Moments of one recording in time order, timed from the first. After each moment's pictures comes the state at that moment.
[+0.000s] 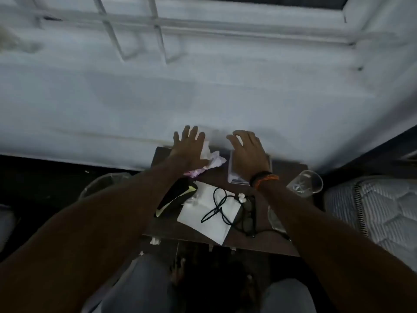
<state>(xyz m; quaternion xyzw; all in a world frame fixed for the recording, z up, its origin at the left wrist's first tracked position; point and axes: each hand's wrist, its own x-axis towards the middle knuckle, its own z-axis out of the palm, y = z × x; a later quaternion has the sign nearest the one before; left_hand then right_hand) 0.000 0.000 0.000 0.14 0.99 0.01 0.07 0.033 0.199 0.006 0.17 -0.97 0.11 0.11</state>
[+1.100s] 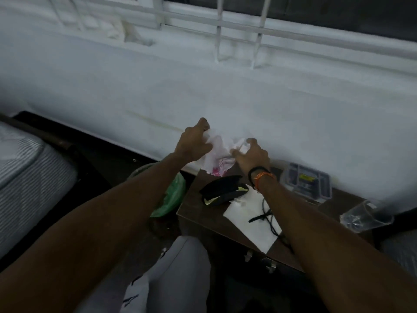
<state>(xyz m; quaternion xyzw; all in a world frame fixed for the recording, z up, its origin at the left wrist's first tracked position) 0.067 -0.159 0.006 -0.01 0.95 0.30 -0.11 0.054 0.038 -0.009 -0.02 -0.93 0.36 -0.03</state>
